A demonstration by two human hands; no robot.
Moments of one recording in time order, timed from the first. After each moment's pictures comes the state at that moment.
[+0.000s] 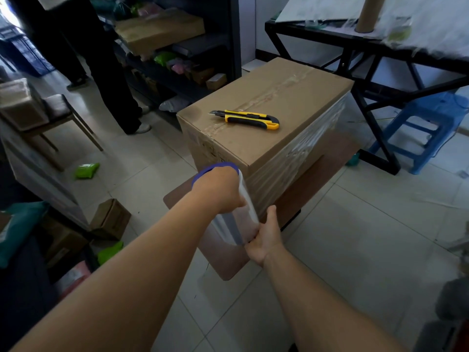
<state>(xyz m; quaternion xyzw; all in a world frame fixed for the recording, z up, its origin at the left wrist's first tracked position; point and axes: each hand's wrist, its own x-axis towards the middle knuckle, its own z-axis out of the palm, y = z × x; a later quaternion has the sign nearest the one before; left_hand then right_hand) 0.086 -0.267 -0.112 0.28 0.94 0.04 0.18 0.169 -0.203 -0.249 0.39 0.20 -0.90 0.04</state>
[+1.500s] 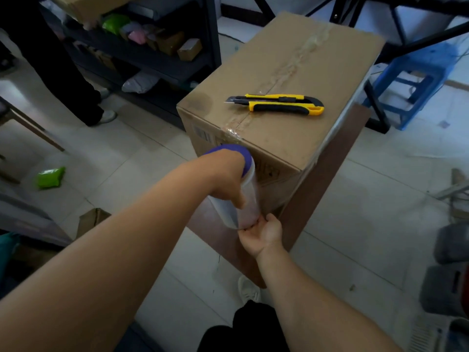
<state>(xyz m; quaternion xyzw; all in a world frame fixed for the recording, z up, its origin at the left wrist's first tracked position) -0.050 -0.298 -0.119 0.47 0.84 -0.08 0.25 0.053 -0.268 -0.293 0.47 -0.03 -0.87 -0.14</state>
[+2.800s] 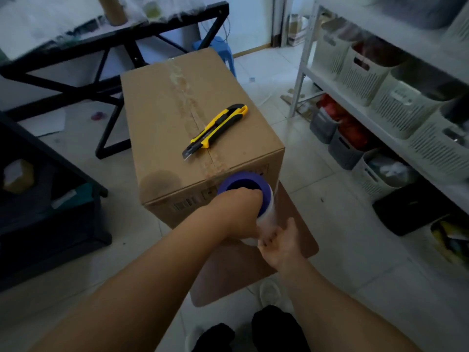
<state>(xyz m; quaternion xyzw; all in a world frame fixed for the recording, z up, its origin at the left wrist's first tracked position) -0.129 -0.300 -0.127 0.84 0.45 -0.16 0.25 -0.025 -0.348 -0.261 0.50 -0.19 -0.67 -0.51</state>
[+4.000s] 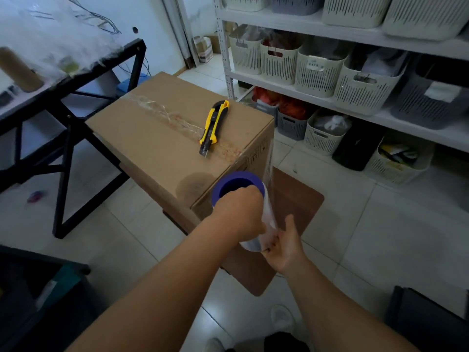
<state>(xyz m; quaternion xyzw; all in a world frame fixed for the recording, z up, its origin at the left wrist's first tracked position) -0.232 -0.328 -0.112 0.92 0.32 -0.20 0.14 -0.166 -0.409 -0.271 0.46 -0.21 -0.58 -0.63</state>
